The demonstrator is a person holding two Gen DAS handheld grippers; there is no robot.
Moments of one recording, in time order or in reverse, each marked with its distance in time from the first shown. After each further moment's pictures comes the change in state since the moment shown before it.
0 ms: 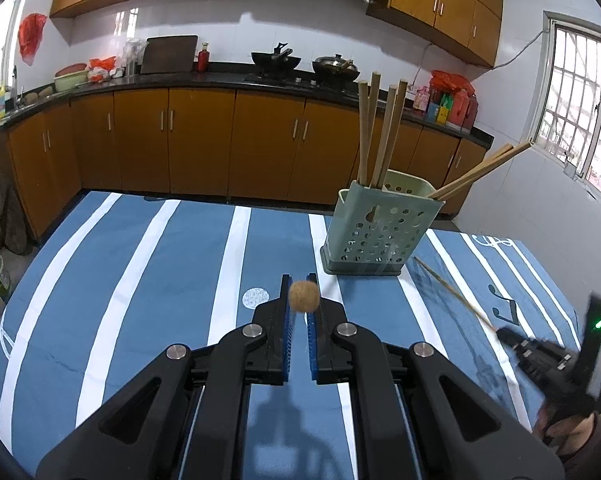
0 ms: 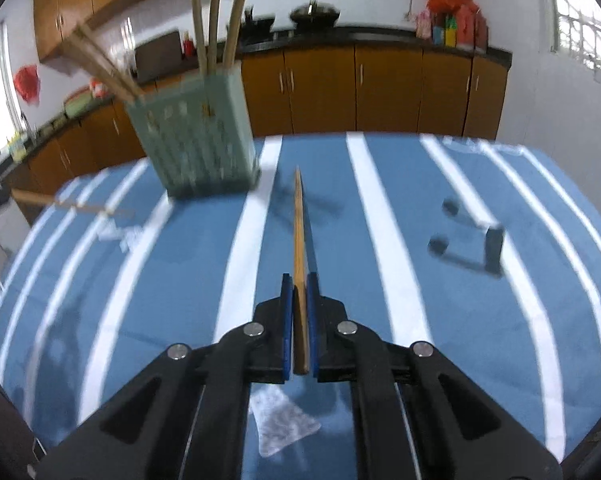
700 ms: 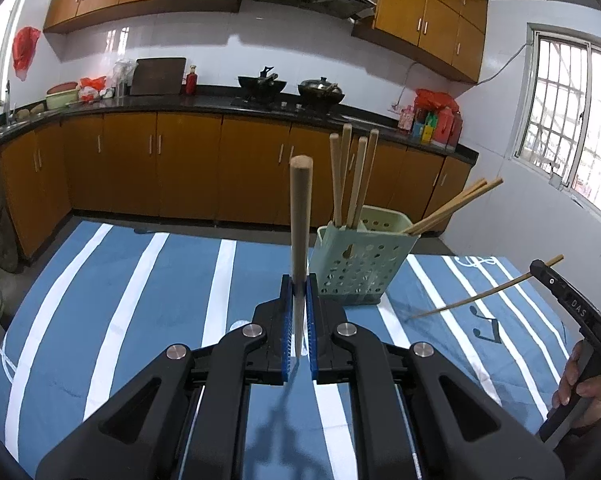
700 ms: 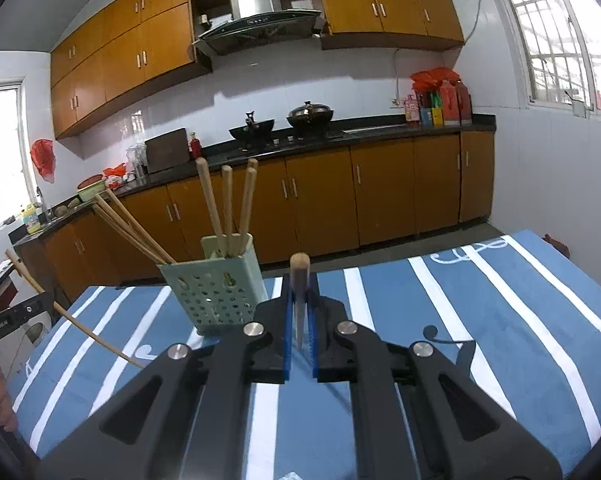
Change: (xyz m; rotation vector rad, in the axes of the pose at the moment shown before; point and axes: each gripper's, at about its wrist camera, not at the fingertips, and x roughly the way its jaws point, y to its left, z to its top) left arm -0.019 -0.011 0.023 0.020 -0.080 -0.048; right arm -0.071 -0.008 0.073 0.048 -0.334 0.043
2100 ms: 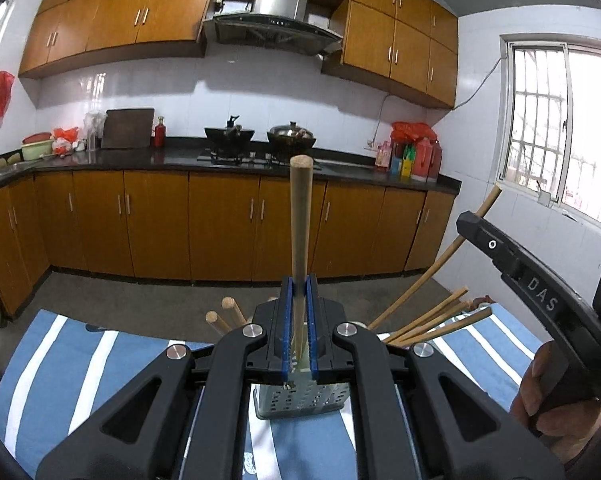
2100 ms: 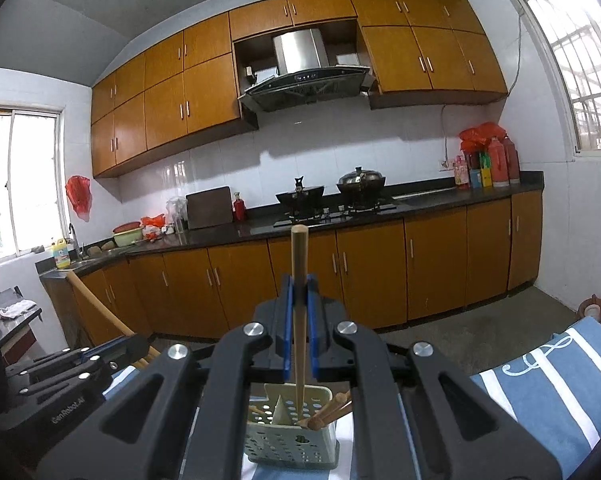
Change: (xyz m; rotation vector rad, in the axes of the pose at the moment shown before) left arm 0.058 -0.065 0.080 0.068 -0.140 -0.050; right arm 0.072 0.069 0.109 -0.039 -0.211 0.149
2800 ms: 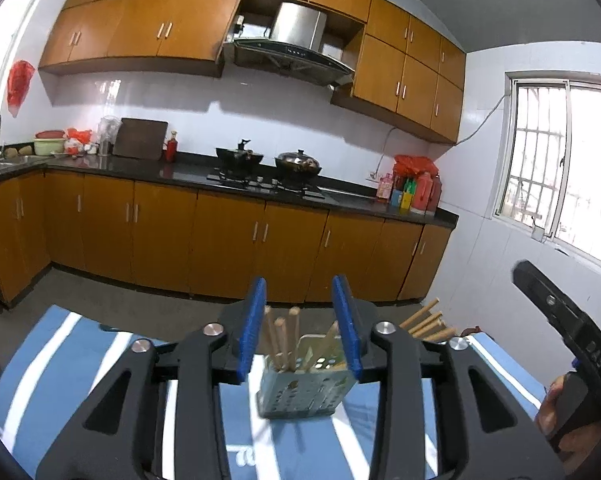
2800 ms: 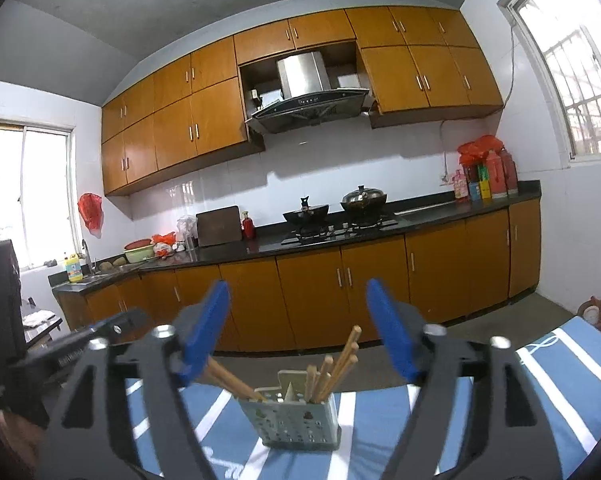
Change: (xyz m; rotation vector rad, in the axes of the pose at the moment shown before) left arm -0.069 0.020 0.012 -0.069 -0.105 0.002; right arm -0.095 0.001 0.002 0.005 -0.074 0.020
